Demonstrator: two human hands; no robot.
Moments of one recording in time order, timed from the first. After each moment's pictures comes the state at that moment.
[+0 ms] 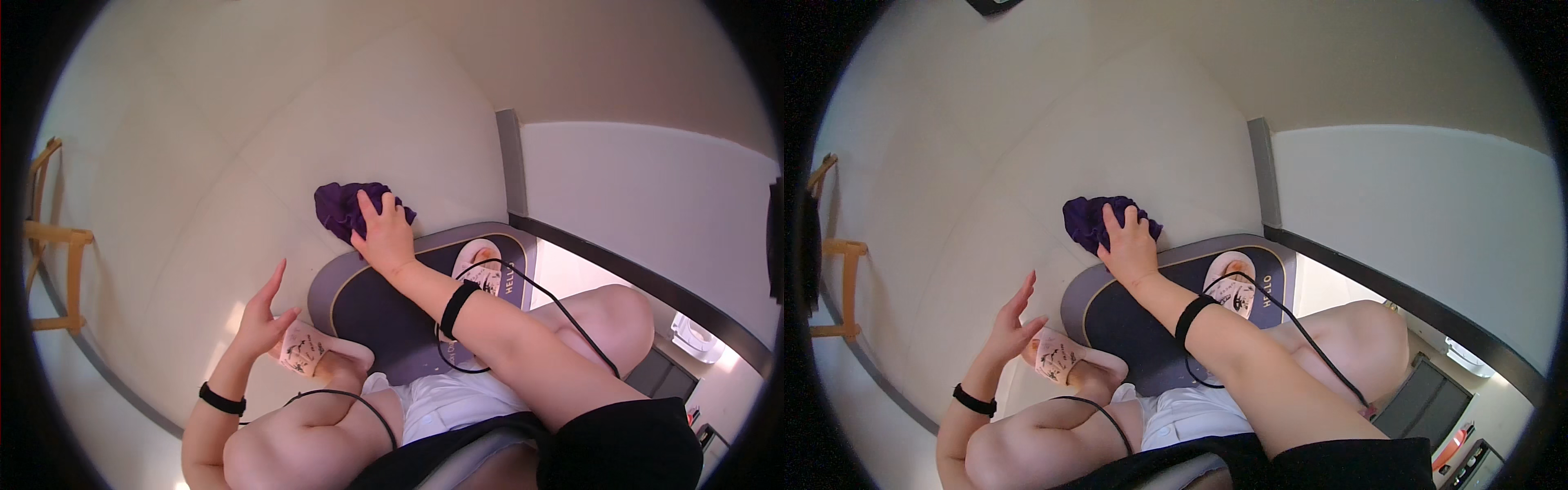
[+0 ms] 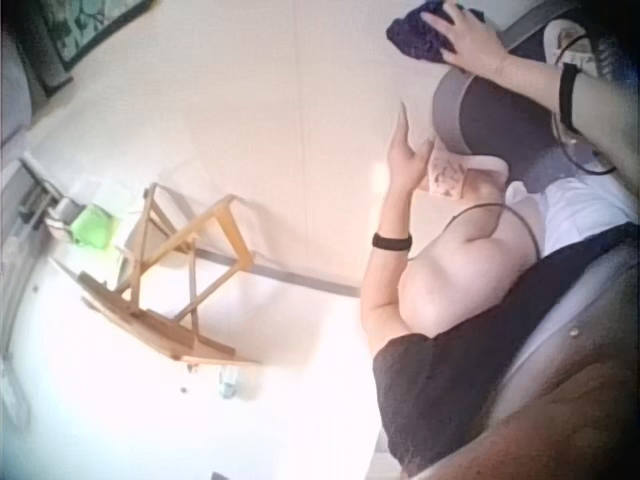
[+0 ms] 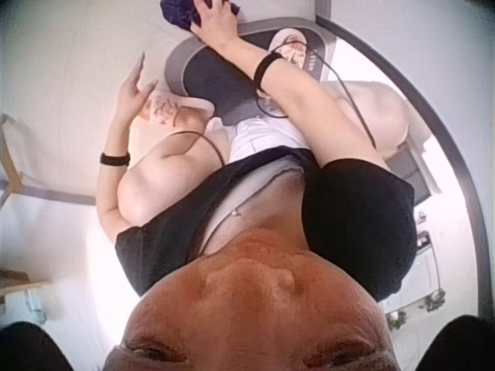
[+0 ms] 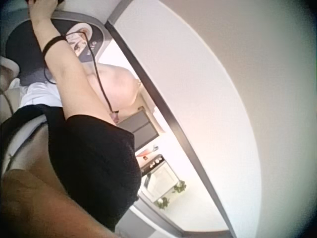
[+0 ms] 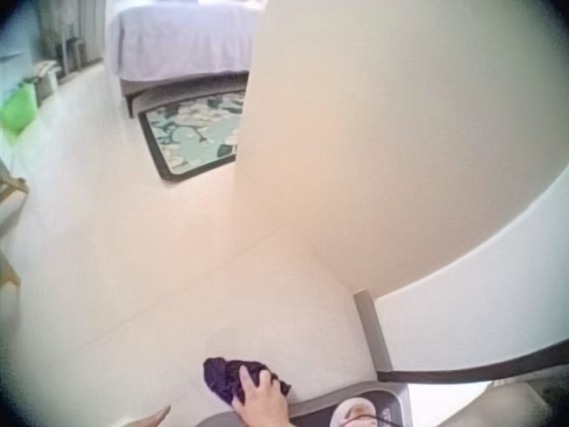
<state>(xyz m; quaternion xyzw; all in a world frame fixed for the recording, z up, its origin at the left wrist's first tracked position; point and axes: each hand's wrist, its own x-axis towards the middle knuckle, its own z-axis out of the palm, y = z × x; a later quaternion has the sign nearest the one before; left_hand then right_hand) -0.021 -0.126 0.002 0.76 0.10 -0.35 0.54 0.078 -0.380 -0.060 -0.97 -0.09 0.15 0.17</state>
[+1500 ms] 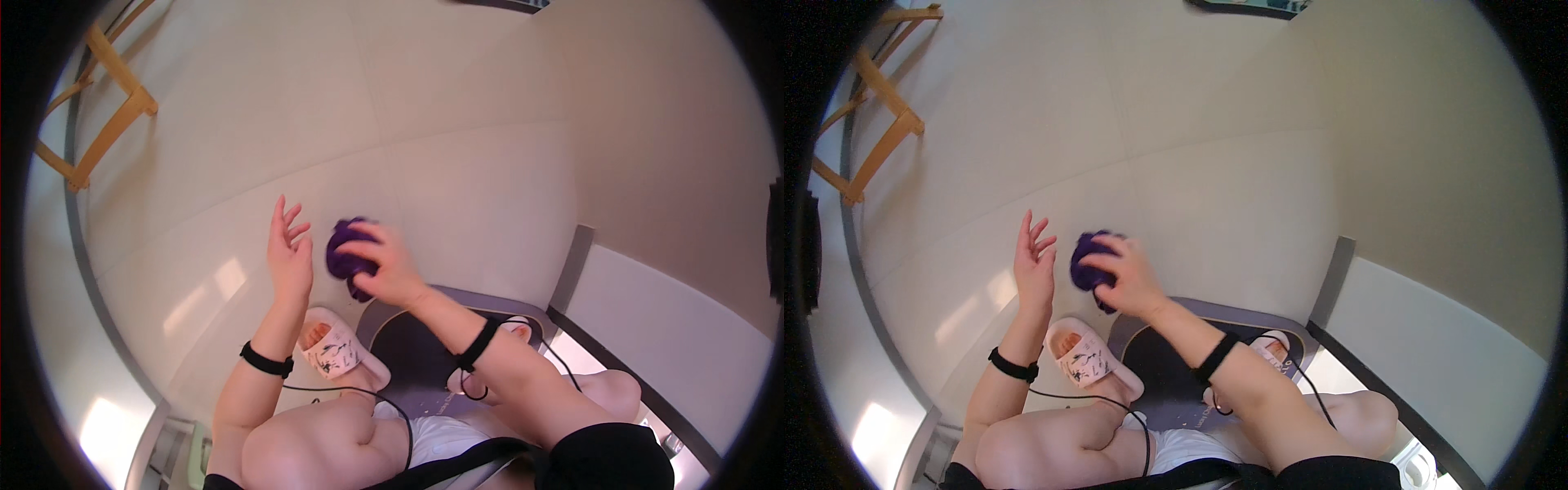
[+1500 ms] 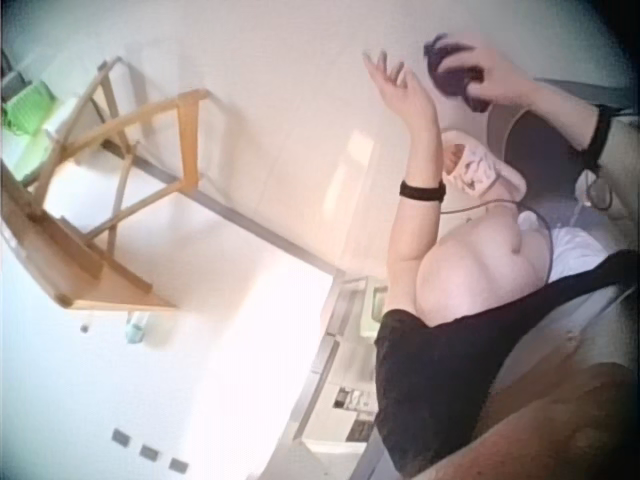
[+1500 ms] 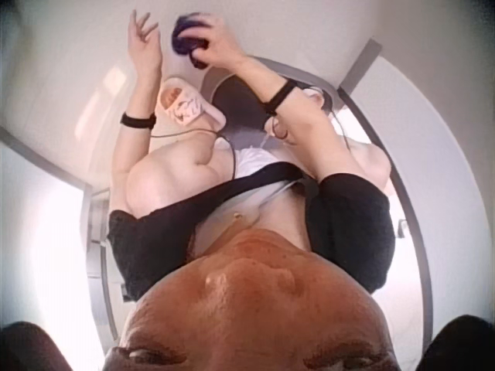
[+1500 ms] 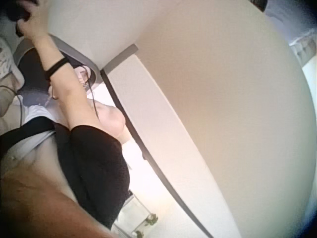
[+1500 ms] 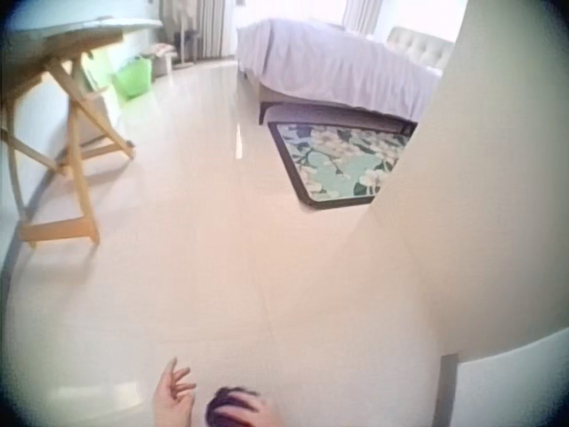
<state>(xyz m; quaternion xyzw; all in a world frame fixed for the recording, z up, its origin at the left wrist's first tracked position) -0.013 -0.076 -0.043 0.63 0.44 0.12 0.63 0.075 -0.241 -0.058 -0.77 -0.36 0.26 0.47</state>
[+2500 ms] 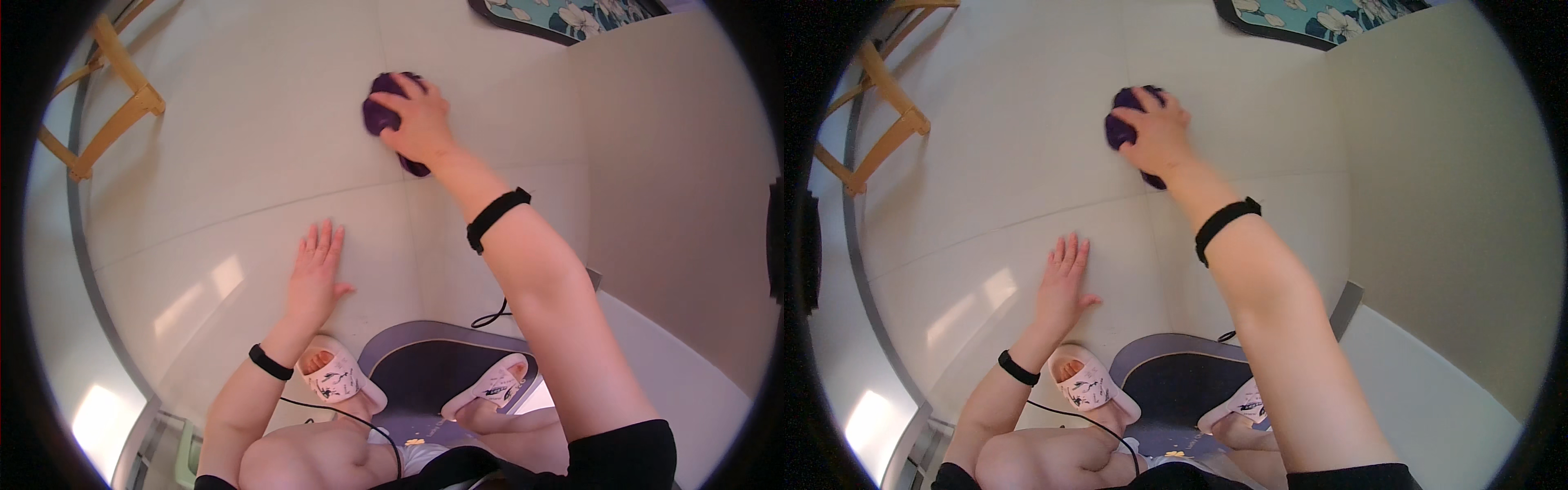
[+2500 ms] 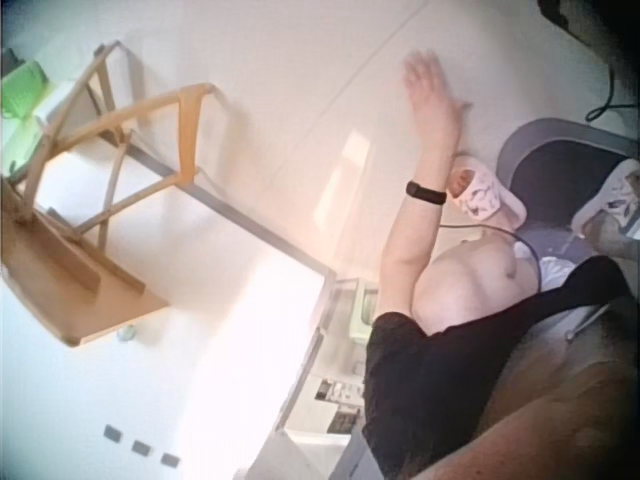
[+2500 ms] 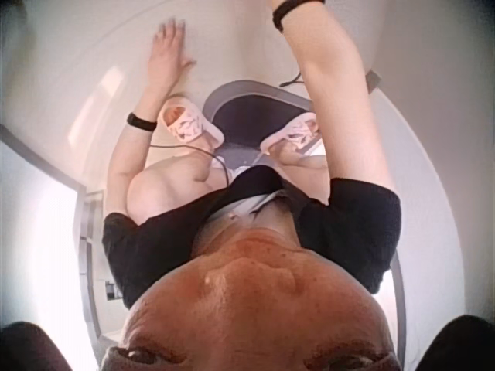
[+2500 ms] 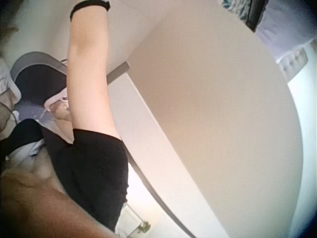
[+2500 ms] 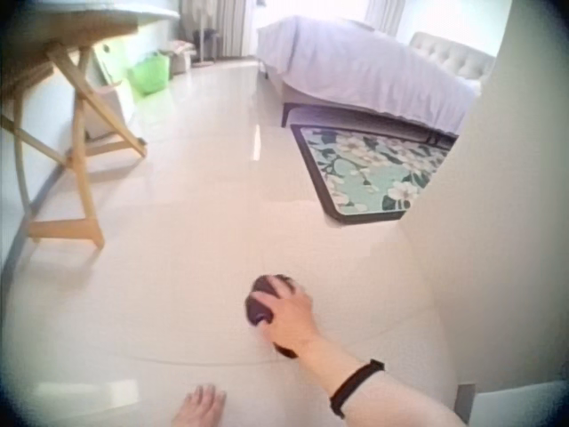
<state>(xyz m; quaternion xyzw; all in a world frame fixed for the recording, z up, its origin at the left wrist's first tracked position) 0.003 -0.067 -0.064 0.94 0.19 -0.14 0.26 0.309 -0.112 -0.102 -0.85 -0.47 0.03 0.23</state>
